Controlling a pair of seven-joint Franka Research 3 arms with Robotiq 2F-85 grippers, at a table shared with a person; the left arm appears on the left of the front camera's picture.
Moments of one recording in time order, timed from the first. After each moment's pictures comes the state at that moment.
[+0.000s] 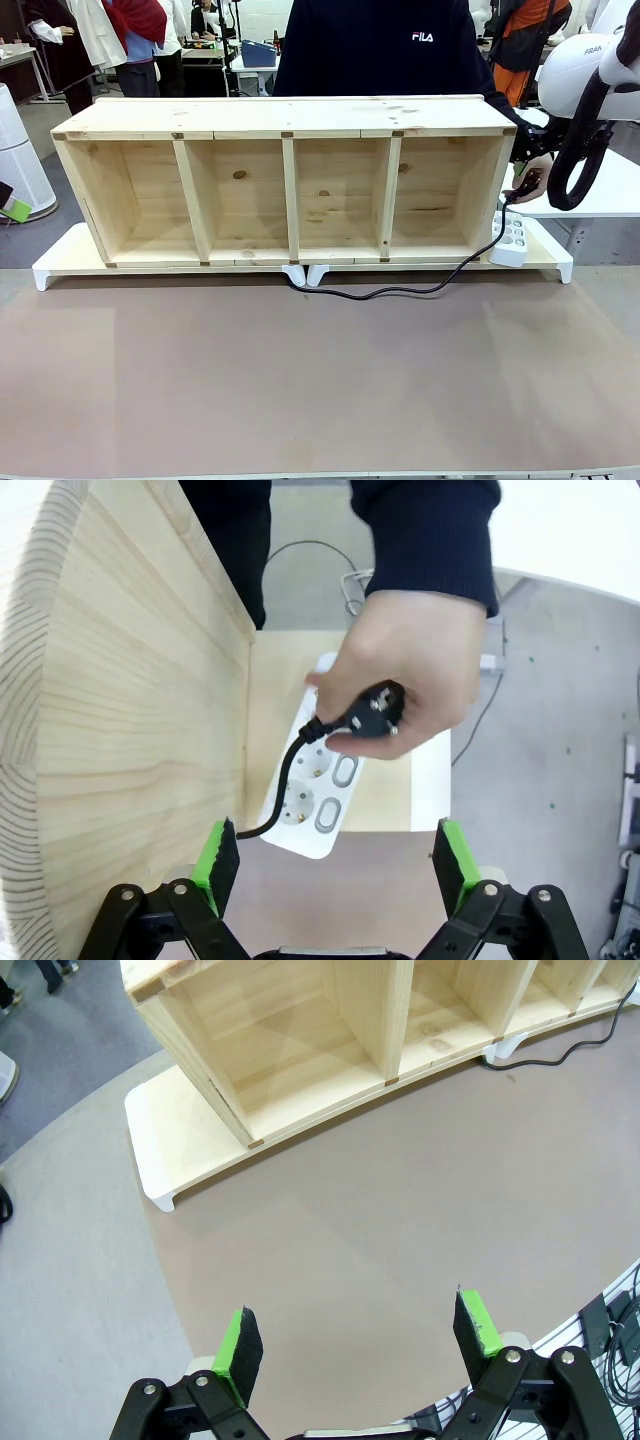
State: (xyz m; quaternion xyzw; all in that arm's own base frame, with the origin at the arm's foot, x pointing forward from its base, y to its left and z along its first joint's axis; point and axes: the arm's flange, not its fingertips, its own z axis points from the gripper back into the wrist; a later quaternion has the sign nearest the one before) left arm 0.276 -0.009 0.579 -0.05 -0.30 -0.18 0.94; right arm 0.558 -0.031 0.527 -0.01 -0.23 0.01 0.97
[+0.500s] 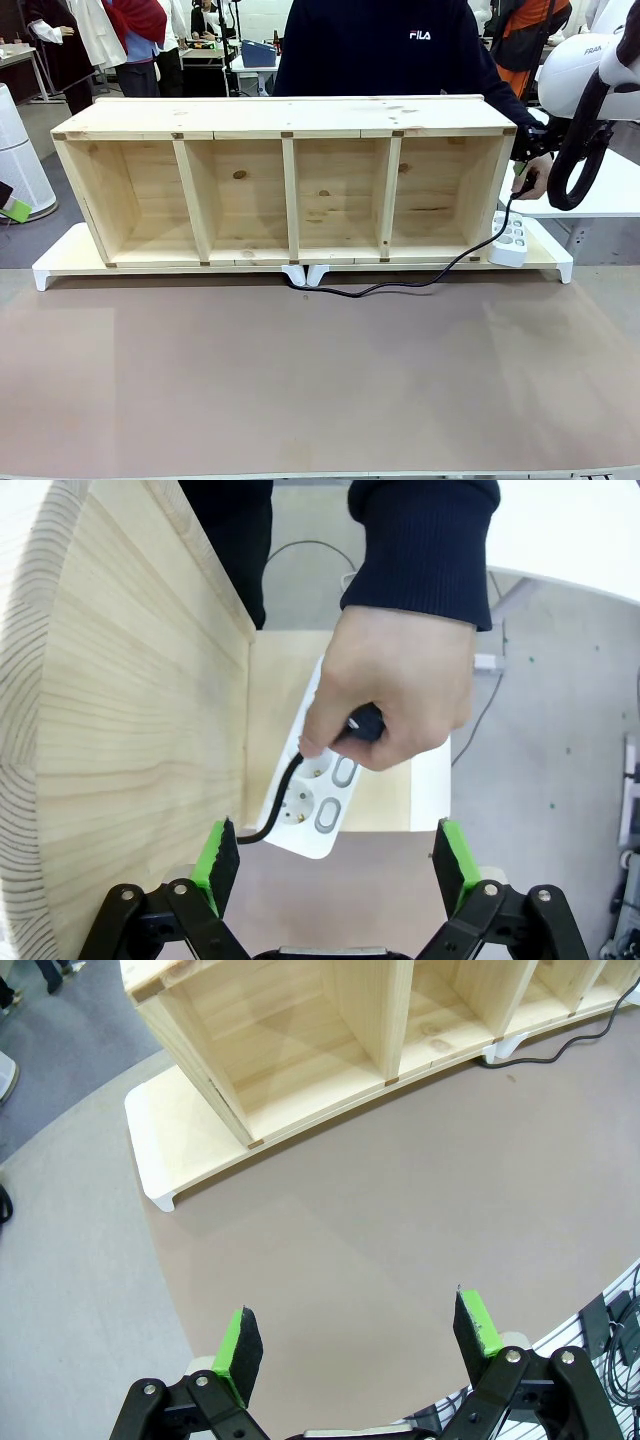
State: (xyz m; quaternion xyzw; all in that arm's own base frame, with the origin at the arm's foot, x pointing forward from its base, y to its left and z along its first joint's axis) left arm 0.276 -0.009 0.579 -0.05 -0.30 -0.18 0.94; right arm 0.558 -0.031 0.527 -0.01 -0.23 0.01 0.97
